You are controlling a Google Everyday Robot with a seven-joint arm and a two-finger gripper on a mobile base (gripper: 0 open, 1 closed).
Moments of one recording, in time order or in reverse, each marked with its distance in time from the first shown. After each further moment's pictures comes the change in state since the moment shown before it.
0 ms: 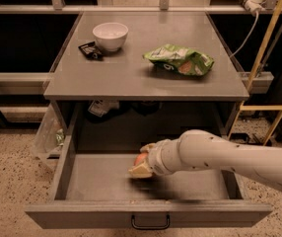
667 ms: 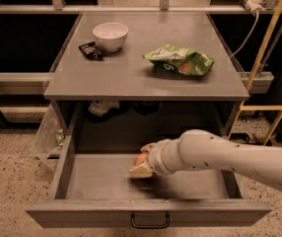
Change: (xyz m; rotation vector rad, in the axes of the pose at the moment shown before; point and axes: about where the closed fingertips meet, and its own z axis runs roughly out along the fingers) arm 0.001 -0.002 0.000 0.002 0.004 -0.001
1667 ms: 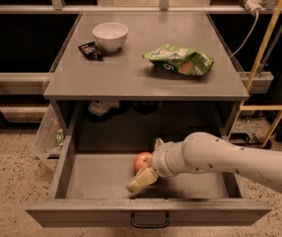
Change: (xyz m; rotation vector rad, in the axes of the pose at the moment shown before) arm 0.011 -0.003 0.004 -0.012 -0.020 0.003
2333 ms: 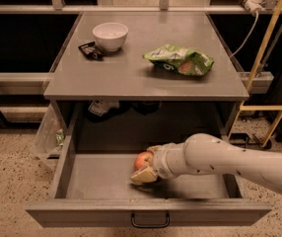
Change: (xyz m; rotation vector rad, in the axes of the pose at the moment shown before) arm 0.003 0.001 -0.002 0.003 0.000 0.004
